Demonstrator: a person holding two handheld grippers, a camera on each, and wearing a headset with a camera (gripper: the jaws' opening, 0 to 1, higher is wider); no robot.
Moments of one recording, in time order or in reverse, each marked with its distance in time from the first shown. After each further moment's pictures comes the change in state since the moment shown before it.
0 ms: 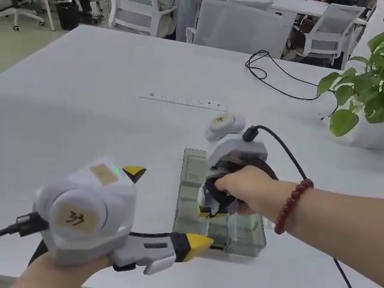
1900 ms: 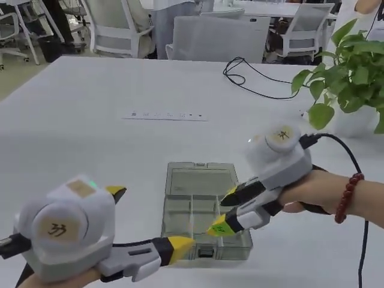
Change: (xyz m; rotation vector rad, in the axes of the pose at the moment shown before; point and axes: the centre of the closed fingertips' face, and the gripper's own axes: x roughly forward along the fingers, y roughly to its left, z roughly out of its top) left arm 0.003 0.002 0.002 -0.019 0.063 0.060; right arm -0.074 -0.020 -0.018 -0.781 -0.327 0.429
